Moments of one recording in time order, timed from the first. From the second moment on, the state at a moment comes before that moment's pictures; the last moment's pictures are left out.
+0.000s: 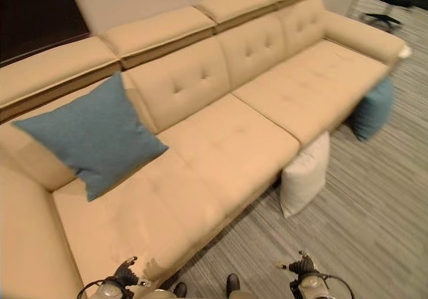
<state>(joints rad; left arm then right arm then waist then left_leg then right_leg) -0.09 0.22 -0.29 1.12 0.07 -0.05 0.16 -0.12 -0.35 0.17 1.21 -0.06 -0.01 -0.21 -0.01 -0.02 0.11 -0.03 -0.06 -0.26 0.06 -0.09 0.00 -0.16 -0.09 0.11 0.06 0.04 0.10</state>
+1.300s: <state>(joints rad) -0.04 0.23 -0.31 1.05 0.07 -0.02 0.17 -0.06 -0.29 0.17 1.29 -0.04 0.01 -0.28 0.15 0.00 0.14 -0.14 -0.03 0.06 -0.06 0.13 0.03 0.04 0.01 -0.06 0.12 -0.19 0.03</state>
